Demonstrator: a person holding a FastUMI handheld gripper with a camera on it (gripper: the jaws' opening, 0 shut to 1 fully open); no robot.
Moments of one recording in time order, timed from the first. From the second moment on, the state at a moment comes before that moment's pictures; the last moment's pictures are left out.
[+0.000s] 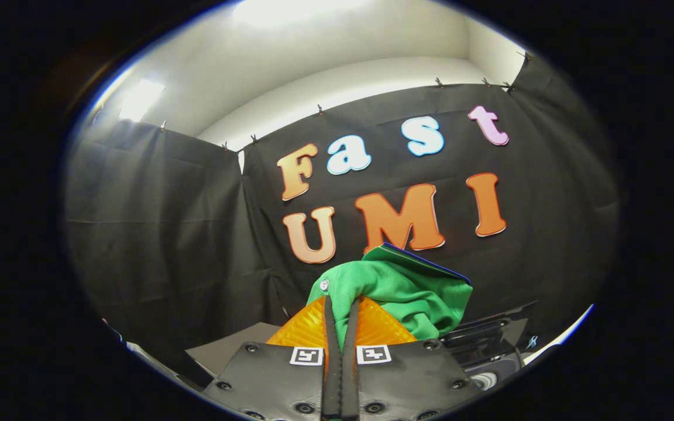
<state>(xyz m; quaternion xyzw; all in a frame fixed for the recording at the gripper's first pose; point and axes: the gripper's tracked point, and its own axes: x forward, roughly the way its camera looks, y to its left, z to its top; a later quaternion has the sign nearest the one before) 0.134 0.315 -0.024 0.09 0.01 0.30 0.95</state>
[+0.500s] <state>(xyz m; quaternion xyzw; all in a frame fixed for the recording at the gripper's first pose) 0.192 0.189 -0.099 0.04 0.06 0.27 0.96</state>
